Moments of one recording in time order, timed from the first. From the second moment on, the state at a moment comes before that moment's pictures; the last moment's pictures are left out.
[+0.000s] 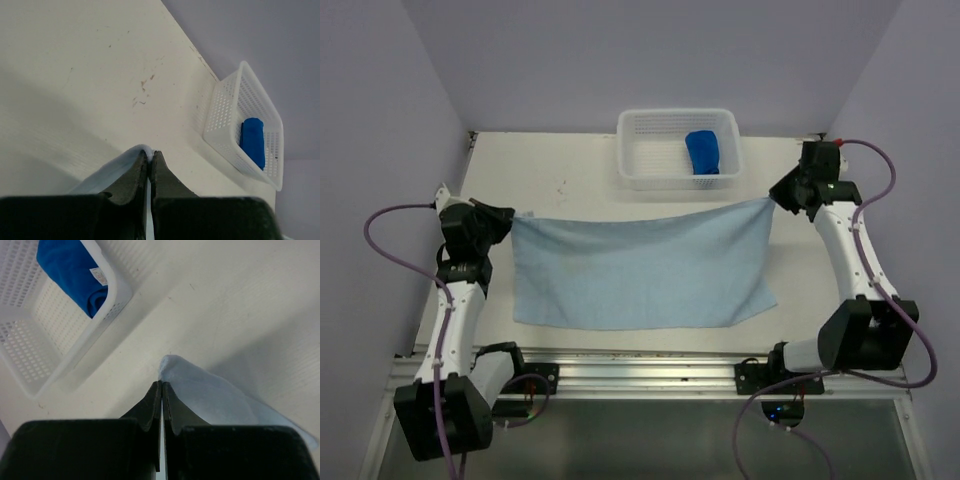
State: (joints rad) left arm 0.19 0.88 0.65 -0.15 0.09 -0.81; right arm -0.04 1.33 1.29 -0.73 0.10 0.79
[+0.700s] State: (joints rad) left arm 0.19 1.08 0.48 0.22 0.18 -0.80; right arm -0.04 1.49 1.05 -0.38 0.03 0.76
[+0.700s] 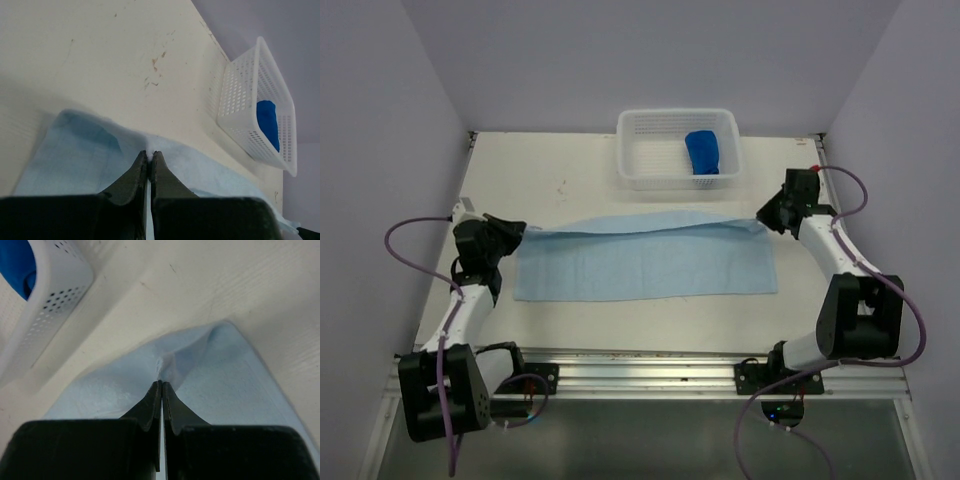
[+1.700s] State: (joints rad) left arm 0.35 0.63 0.28 -0.08 0.25 -0.72; right arm -0.04 1.08 0.76 -0.54 0.14 0.70
